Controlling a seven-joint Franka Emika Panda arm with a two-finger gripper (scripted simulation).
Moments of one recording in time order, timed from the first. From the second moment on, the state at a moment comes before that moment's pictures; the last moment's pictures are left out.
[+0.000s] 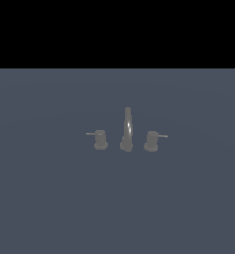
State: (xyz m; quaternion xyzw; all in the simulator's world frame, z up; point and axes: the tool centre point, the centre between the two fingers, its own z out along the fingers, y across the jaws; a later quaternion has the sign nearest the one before) arm -0.213 0.004 0.439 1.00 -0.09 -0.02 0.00
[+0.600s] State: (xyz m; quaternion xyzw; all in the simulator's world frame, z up) arm -0.147 0.005 0.356 0.97 -0.24 -0.02 0.00
